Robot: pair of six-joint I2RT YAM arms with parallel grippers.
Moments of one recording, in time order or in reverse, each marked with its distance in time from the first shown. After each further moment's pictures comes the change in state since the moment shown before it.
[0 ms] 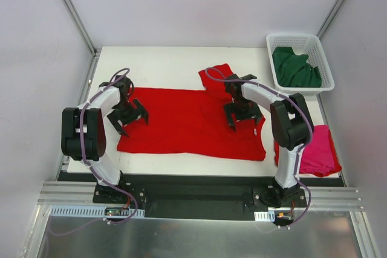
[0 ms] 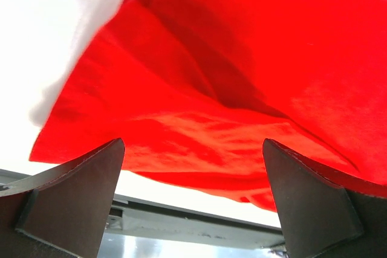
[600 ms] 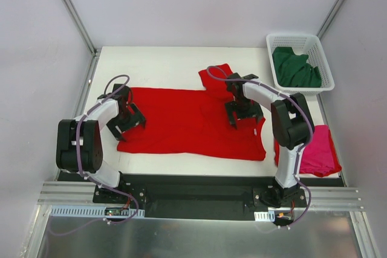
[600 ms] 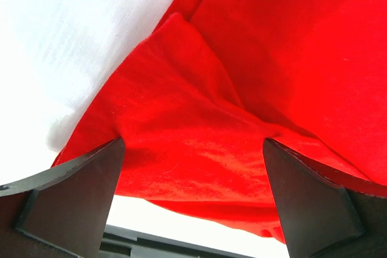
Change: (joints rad) left arm 0.000 -0.114 -0.191 0.176 -0.099 0.005; right arm -0.017 0.002 0.000 0.031 0.035 -0.001
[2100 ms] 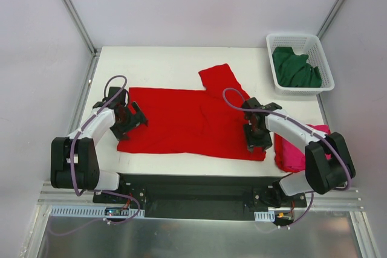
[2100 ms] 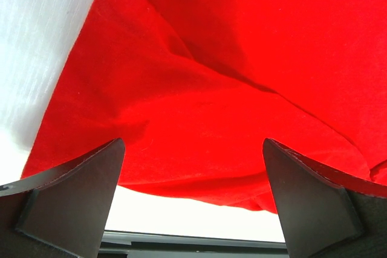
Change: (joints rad) left arm 0.000 -0.196 -0.112 0.101 0.114 0.039; right arm 0.027 -0.532 -0.559 0.072 -0.098 0.122
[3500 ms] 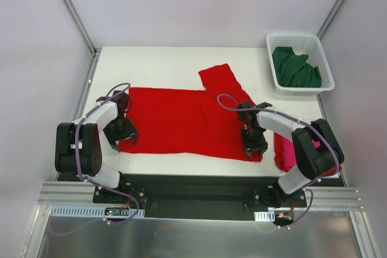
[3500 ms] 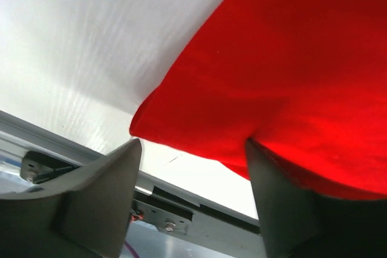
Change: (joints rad) left arm 0.007 0.134 0.059 -0.306 -0.217 0.055; right arm 0.021 0.138 0.015 -0.002 -0.030 -0.005
